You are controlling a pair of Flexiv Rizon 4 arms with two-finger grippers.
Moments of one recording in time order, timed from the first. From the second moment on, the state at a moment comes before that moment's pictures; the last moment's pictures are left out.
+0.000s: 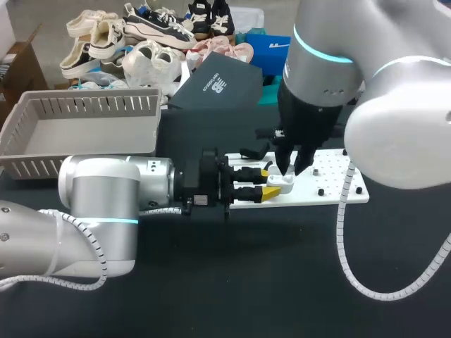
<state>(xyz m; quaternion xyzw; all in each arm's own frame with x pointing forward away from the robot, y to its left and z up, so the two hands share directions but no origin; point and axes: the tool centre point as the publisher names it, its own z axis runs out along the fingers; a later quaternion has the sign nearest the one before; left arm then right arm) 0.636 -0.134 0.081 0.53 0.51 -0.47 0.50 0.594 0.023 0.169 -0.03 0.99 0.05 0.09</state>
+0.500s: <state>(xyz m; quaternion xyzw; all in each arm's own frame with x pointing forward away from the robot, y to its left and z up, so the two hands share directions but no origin) 0.636 -0.134 0.081 0.53 0.51 -0.47 0.50 0.615 0.035 0.158 -0.03 1.00 0.05 0.06</state>
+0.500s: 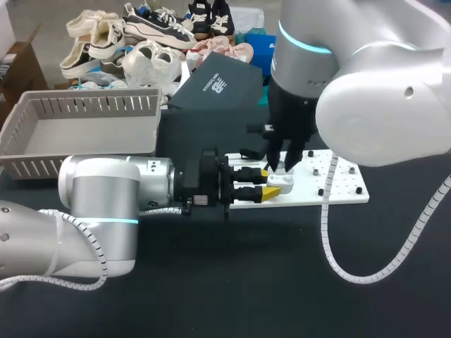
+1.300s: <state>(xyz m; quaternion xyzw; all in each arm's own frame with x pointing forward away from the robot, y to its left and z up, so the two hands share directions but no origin) 0.636 -0.134 0.081 0.53 0.51 -0.47 0.50 0.618 0.035 0.152 -0.06 1.00 0.05 0.05</state>
